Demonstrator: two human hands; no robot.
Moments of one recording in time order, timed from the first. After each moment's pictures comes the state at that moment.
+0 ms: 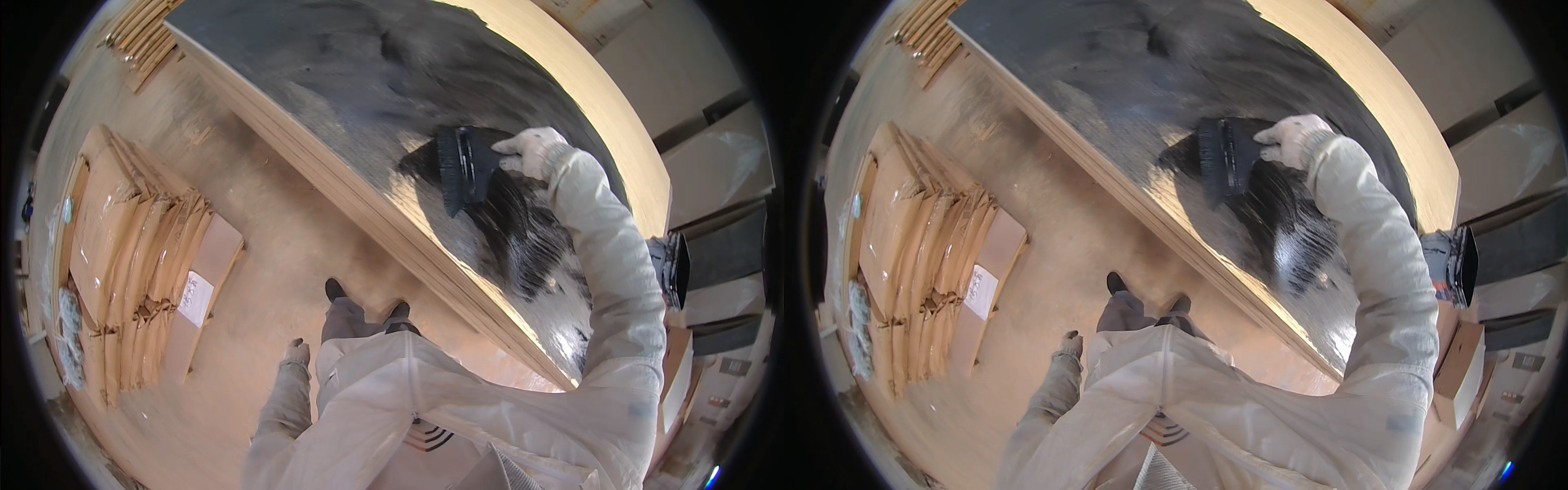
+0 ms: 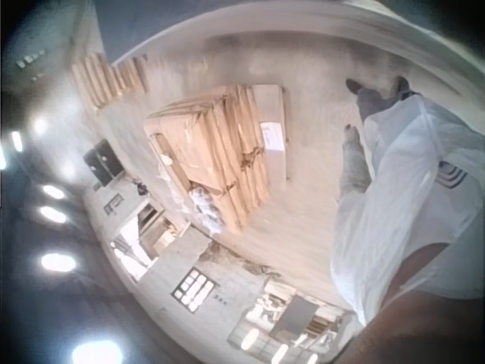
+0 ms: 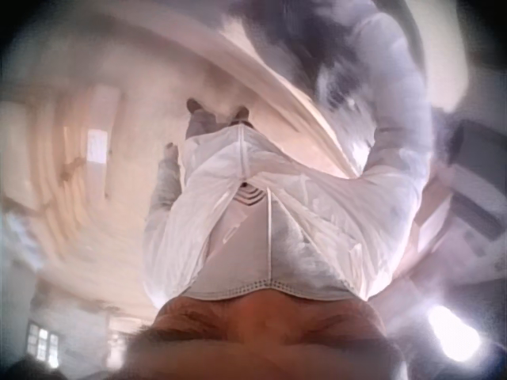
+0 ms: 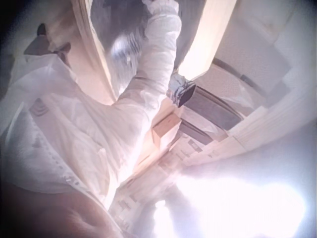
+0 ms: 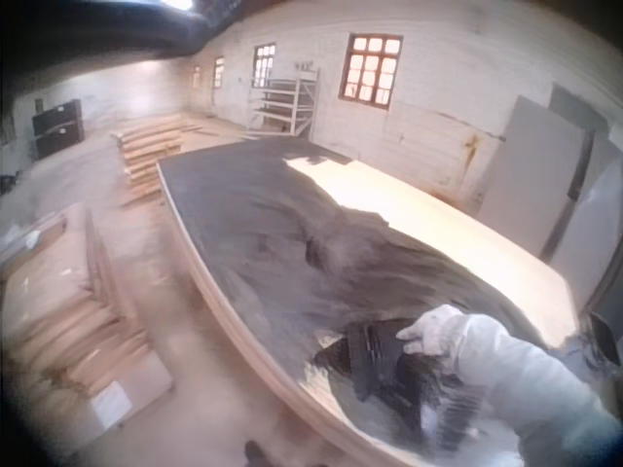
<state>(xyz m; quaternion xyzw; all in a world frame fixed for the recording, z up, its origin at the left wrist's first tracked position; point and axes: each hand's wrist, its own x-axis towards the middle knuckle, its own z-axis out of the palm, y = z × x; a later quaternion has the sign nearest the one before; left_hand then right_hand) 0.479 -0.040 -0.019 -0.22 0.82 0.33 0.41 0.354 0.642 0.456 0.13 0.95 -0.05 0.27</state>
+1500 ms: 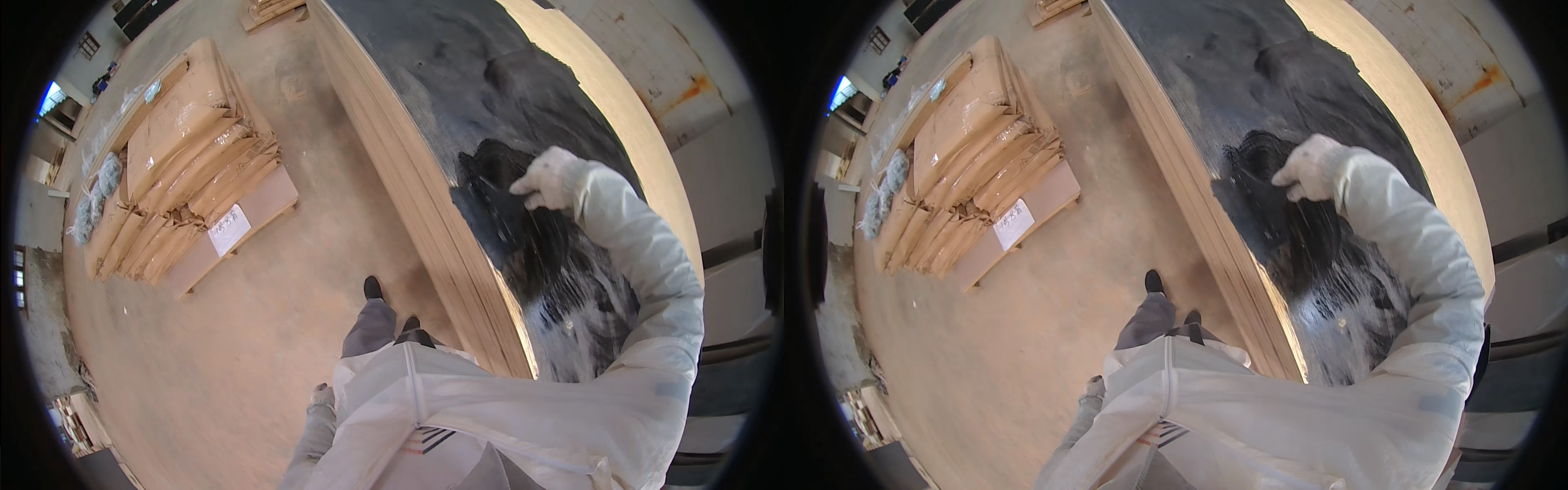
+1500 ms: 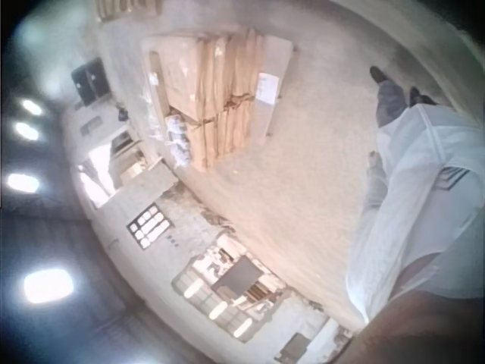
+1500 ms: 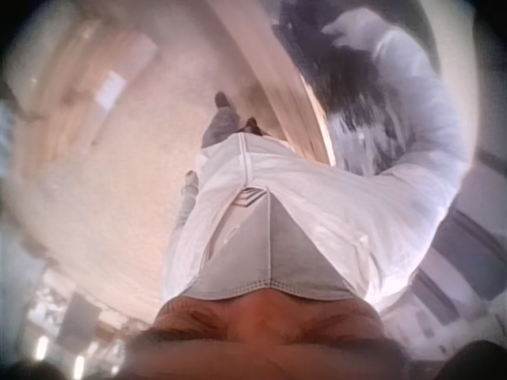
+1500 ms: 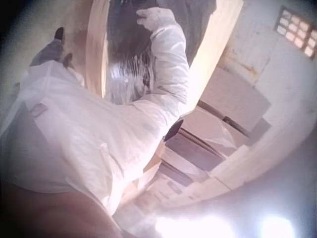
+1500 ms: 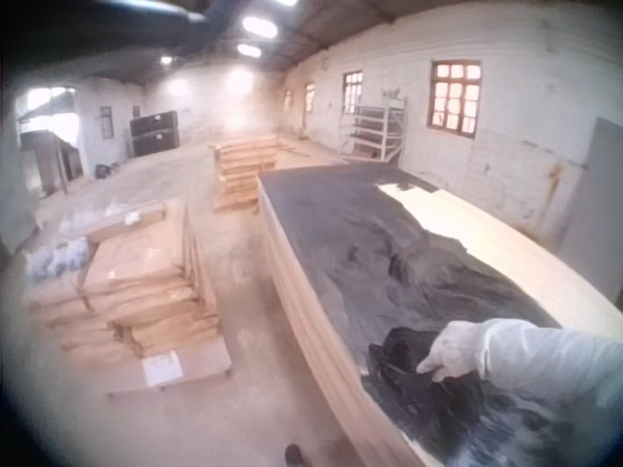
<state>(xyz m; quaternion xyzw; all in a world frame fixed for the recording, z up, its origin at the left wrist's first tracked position) 0.788 -0.008 0.010 -0.46 0.74 0.37 0.32 0.320 0.558 0.476 -0.27 0.90 0.16 0.30</state>
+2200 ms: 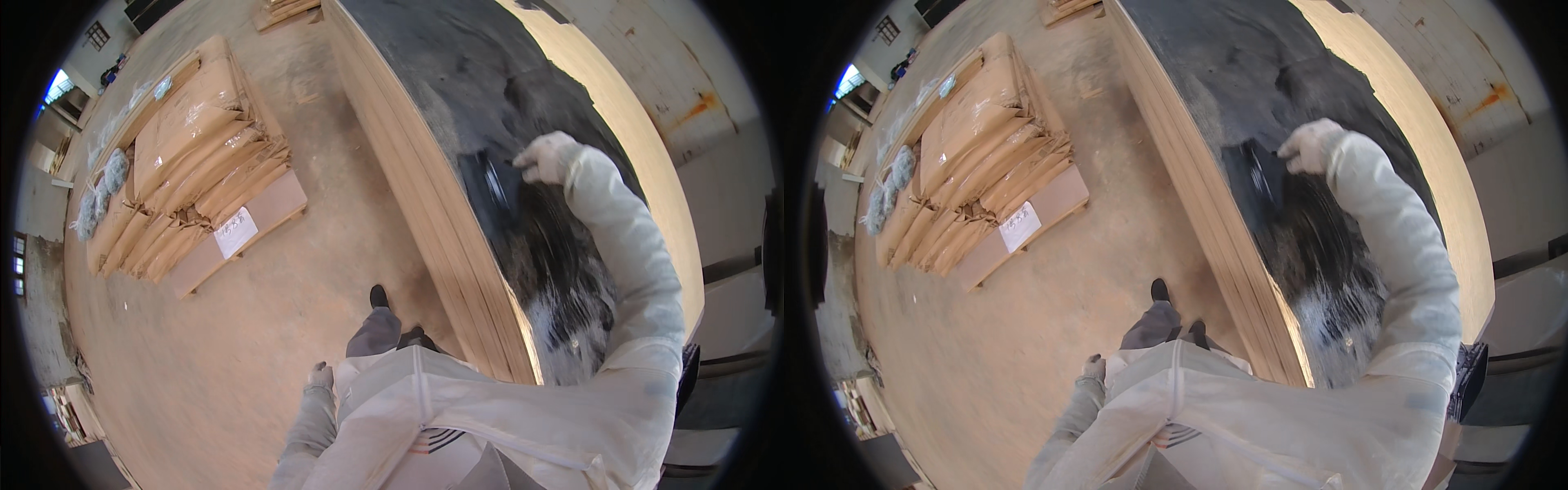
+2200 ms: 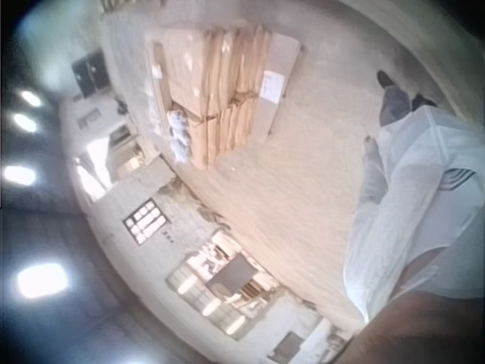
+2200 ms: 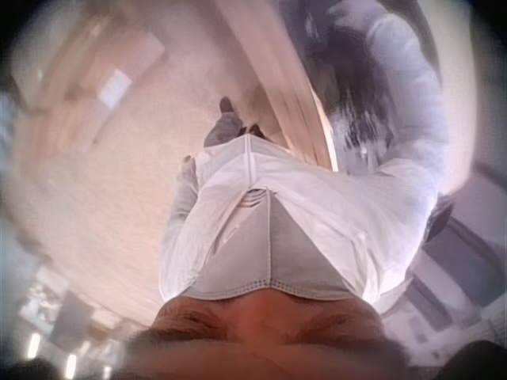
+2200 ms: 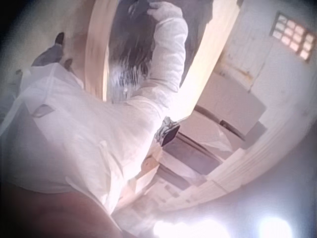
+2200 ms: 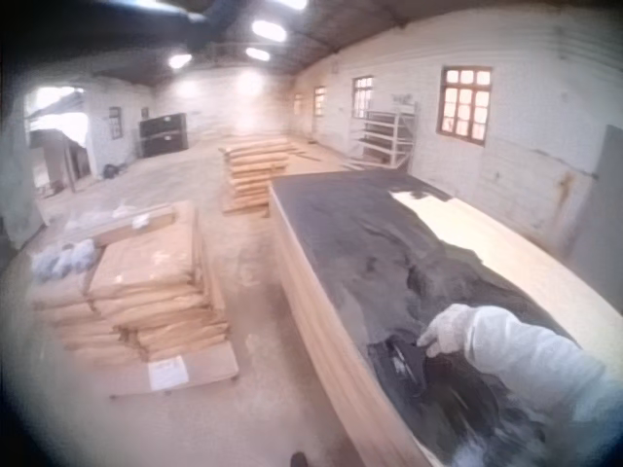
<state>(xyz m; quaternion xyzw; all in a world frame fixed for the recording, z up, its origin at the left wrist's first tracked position) 0.695 -0.024 -0.003 -0.41 0.78 0.40 0.26 0.236 0.555 0.458 -0.18 0.95 0.08 0.24</state>
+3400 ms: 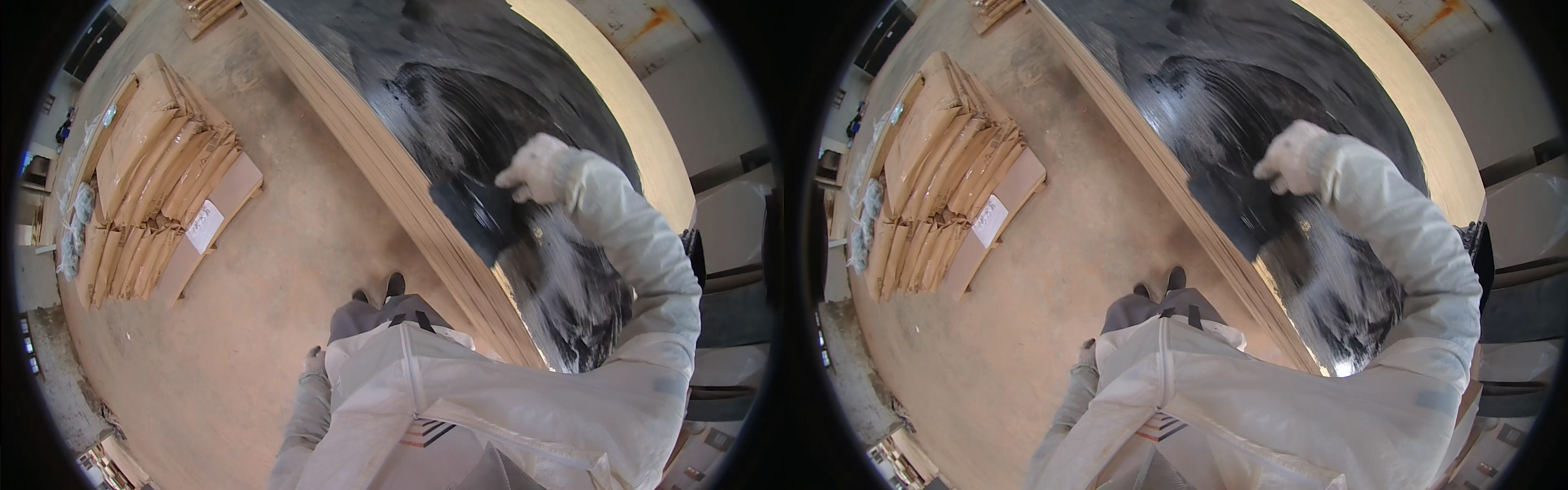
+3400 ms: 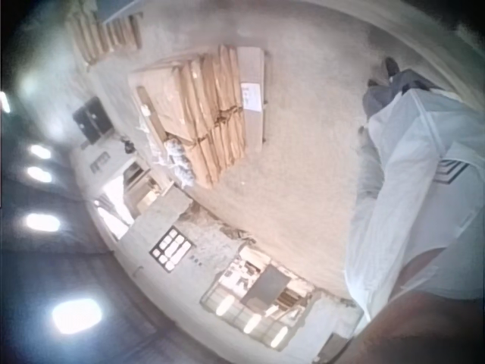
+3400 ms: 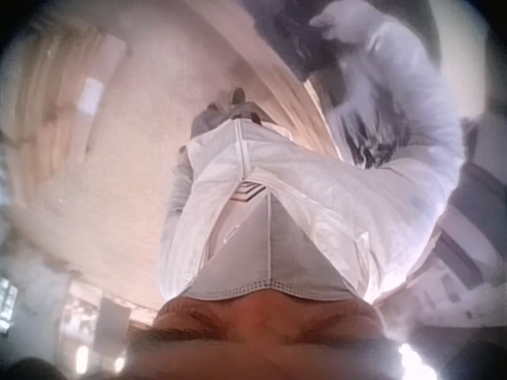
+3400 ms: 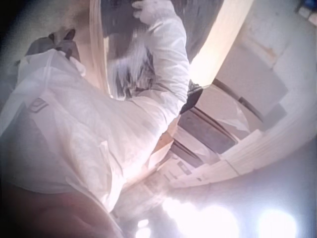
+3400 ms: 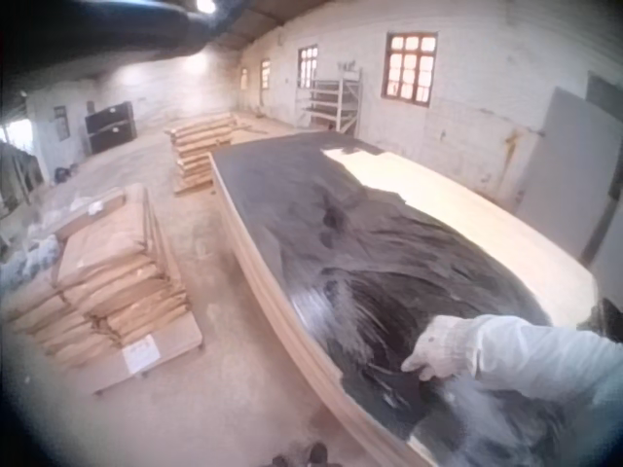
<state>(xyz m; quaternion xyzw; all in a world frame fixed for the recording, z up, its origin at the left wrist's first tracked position) 0.817 -0.006 -0.003 -0.36 0.79 0.40 0.28 0.498 0.616 0.456 -0.25 0.91 0.09 0.31</state>
